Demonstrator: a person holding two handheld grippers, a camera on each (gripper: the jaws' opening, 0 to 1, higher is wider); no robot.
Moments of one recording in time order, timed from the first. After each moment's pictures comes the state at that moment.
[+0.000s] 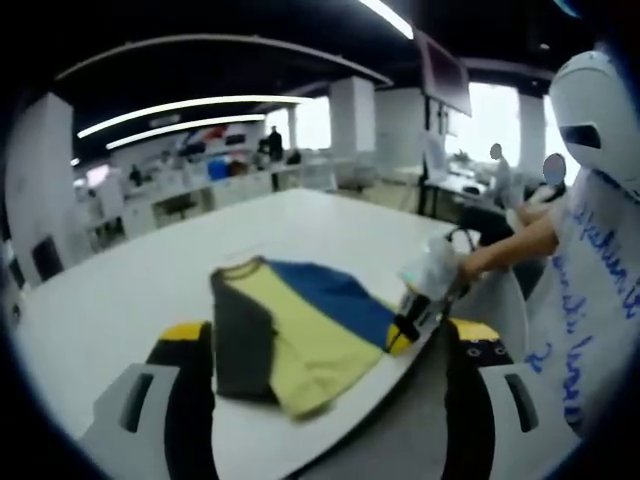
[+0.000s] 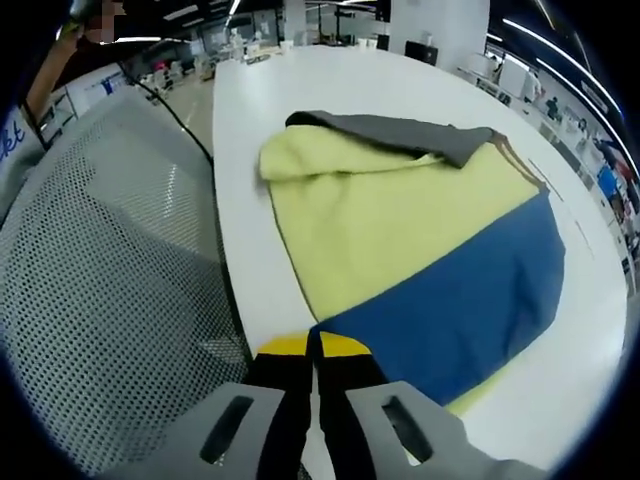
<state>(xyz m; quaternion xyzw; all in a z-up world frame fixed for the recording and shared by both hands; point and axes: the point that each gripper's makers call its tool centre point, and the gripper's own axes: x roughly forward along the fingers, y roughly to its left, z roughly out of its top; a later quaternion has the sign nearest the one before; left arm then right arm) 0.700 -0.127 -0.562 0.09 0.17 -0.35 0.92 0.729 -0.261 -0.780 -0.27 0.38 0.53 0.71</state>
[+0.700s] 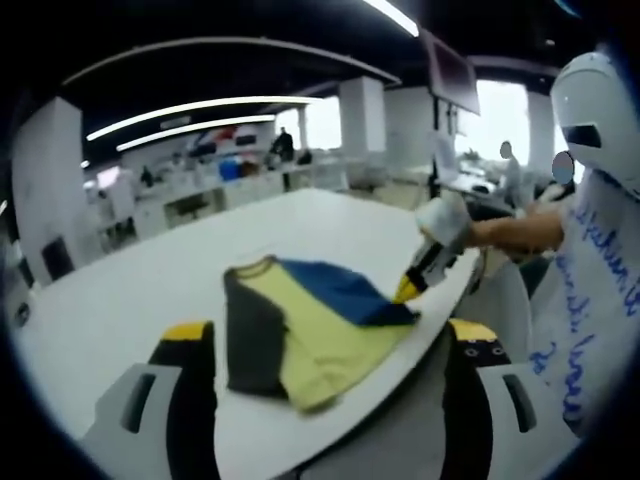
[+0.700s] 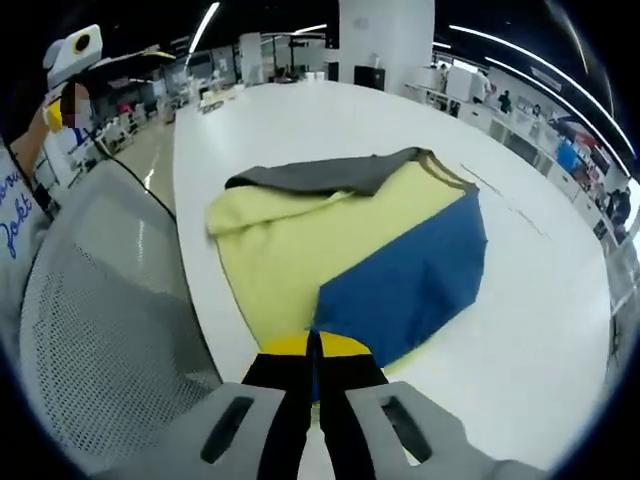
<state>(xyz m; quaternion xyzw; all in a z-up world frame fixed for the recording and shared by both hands) 0.695 -0.119 -0.558 0.09 0.17 -0.32 0.93 0.787 -0.318 -0.719 -0.21 0.34 0.45 0.80</state>
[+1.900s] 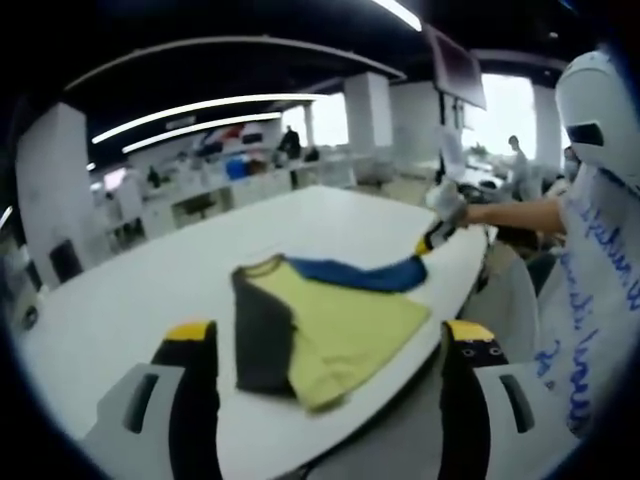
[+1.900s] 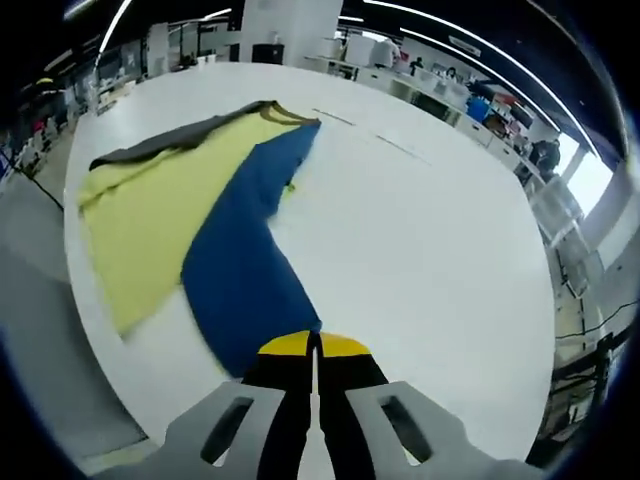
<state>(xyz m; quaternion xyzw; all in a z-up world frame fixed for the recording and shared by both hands) 0.698 -0.116 -0.556 0.10 0.17 -0.30 0.93 0.869 -0.484 -0.738 -0.24 0.38 0.27 0.85</state>
